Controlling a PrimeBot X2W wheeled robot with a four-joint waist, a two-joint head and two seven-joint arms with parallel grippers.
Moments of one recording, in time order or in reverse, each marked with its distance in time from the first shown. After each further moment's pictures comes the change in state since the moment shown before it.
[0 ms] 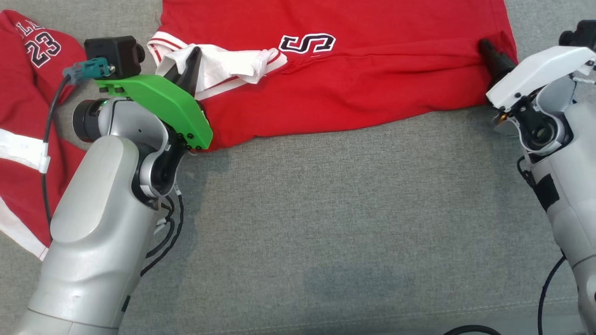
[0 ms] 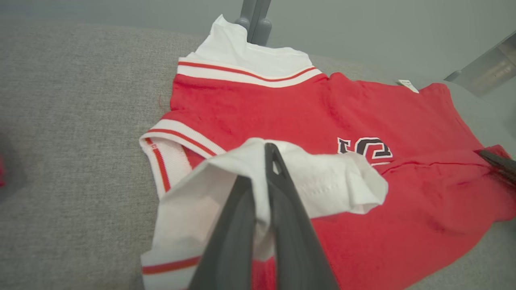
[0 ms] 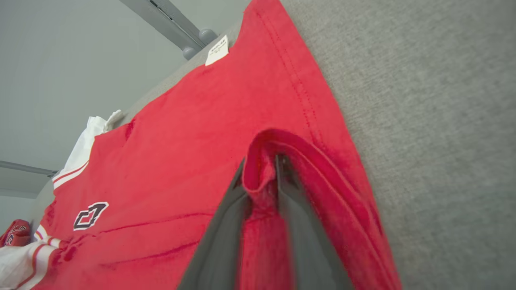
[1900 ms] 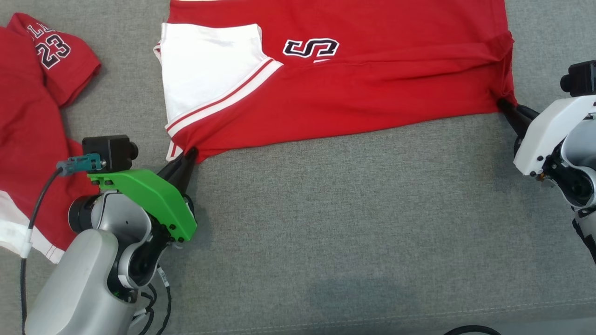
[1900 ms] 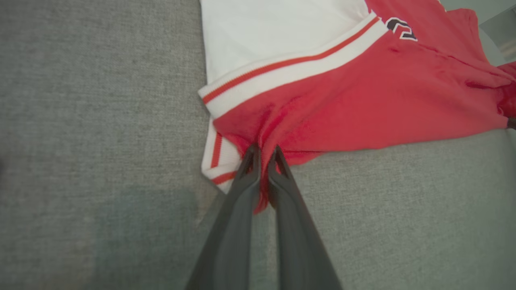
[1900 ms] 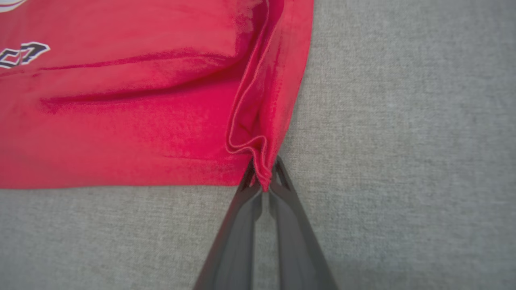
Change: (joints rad) left arm 0.349 0.141 0.006 -0.283 -0.111 0.069 0.113; right arm 0.301 -0.168 -0.019 -0.421 -0.309 0.001 0.291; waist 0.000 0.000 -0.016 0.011
